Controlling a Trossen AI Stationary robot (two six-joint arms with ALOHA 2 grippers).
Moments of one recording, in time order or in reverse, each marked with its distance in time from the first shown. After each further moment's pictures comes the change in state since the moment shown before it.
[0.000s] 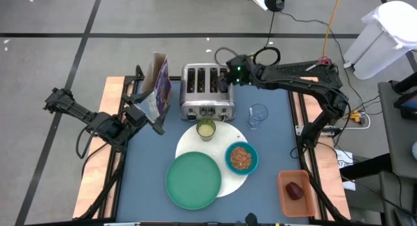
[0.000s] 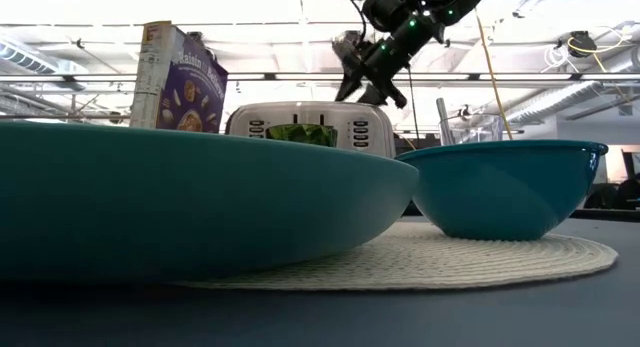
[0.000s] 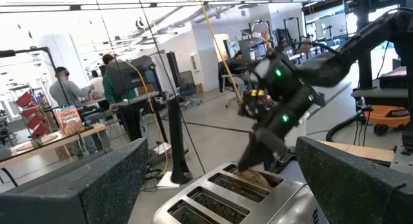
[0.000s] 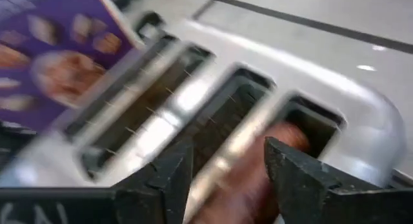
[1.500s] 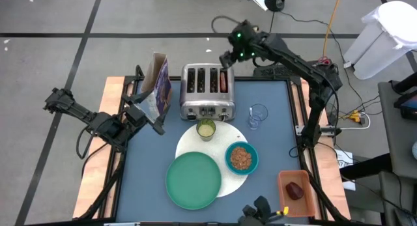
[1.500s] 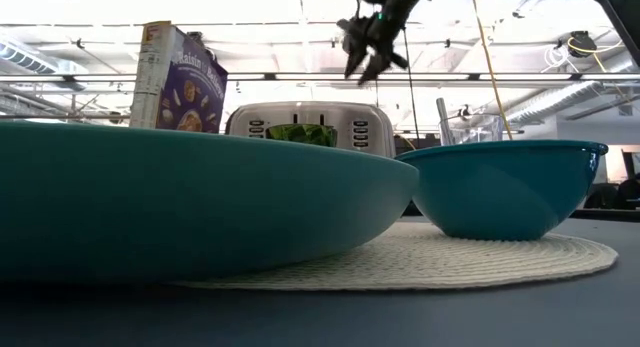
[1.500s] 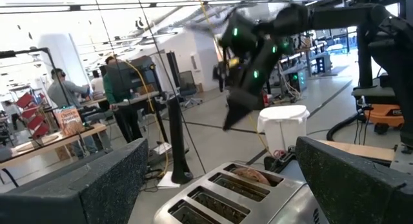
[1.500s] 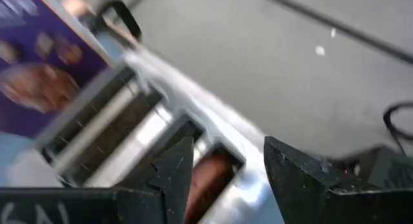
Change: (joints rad) left arm 0.000 0.000 0.000 -0.003 -0.001 0.002; right arm -0.123 0.213 0.687 -0.685 -0.019 -0.155
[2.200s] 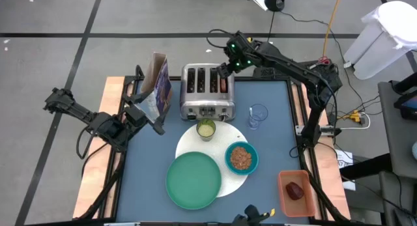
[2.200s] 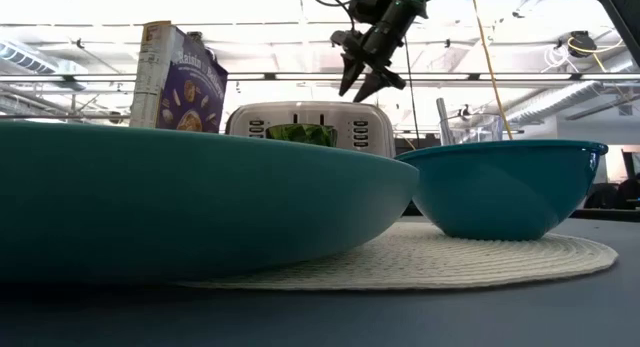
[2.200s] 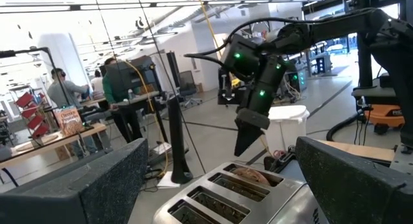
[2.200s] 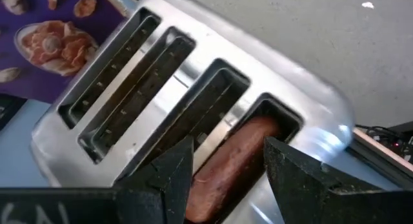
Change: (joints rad) left arm 0.000 0.000 0.000 0.000 0.000 -0.002; right arm 0.038 -0.003 -0.139 0.047 -0.127 0.086
